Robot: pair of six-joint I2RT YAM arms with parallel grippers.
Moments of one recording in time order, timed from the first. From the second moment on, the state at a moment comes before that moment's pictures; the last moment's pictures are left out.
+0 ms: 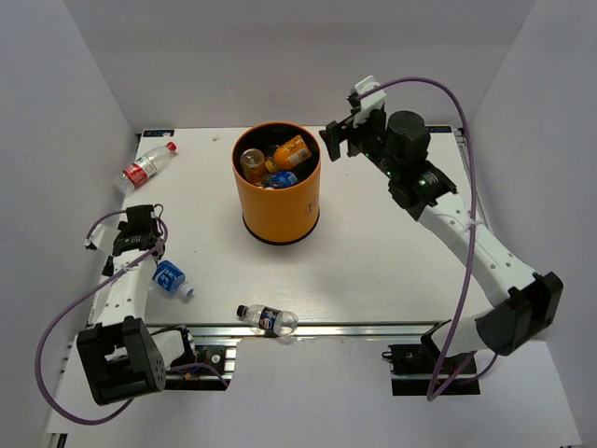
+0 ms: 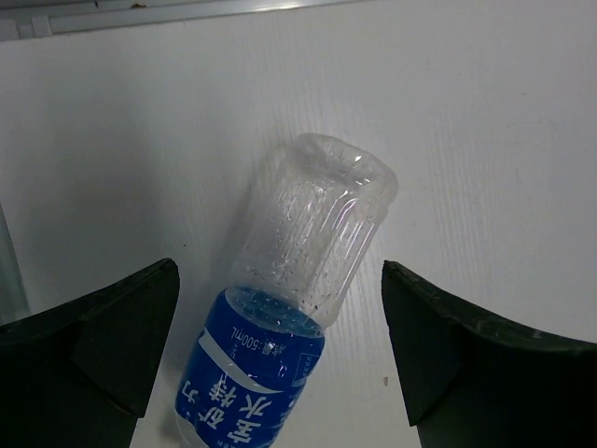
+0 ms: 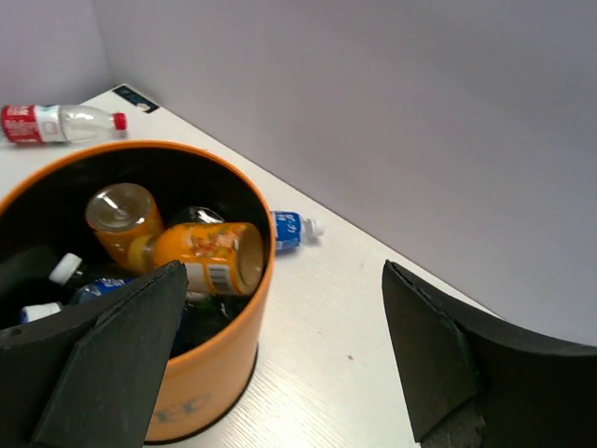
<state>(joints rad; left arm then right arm) 0.22 1.11 0.72 -0.63 -0.66 -1.05 0.59 1.42 1.46 -0.04 -0.07 -0.18</state>
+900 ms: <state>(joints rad) 0.26 1.18 0.78 -0.26 -0.16 -0.86 0.52 0.85 0.72 0.10 0.17 0.02</state>
